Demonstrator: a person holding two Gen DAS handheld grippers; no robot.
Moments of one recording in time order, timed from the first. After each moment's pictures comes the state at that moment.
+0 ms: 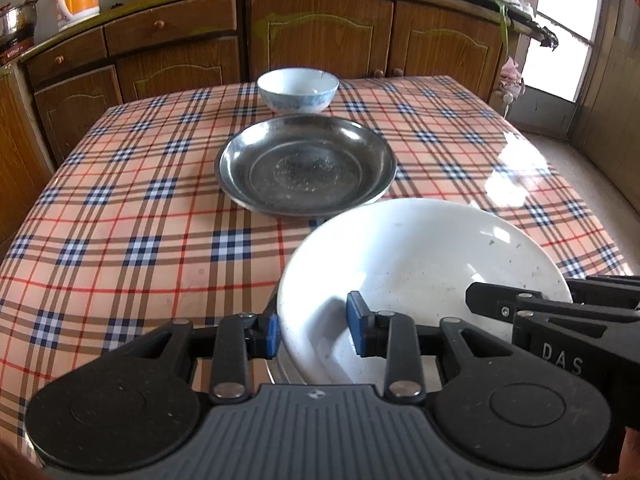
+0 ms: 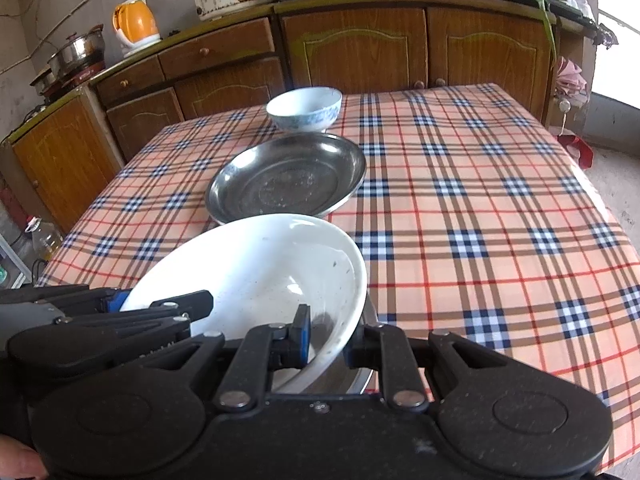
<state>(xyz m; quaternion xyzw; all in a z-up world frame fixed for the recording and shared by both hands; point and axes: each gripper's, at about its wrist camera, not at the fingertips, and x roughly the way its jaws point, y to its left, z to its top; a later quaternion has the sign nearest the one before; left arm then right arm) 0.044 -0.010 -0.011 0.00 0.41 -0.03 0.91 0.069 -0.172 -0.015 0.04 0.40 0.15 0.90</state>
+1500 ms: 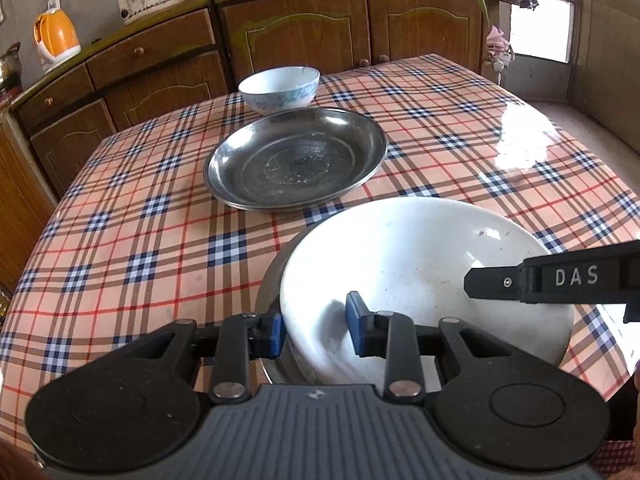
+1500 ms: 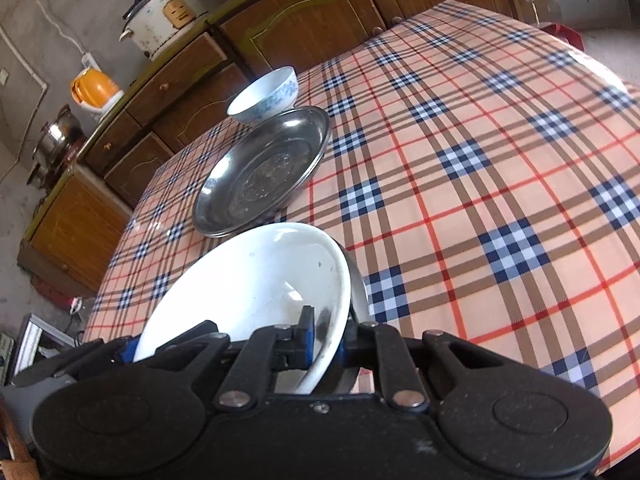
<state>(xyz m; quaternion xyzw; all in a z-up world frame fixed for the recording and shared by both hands) 0.042 -0.027 -0.028 0.08 0.40 -0.03 0.91 0.084 -0.215 -0.060 0.22 0.43 0.15 0.86</state>
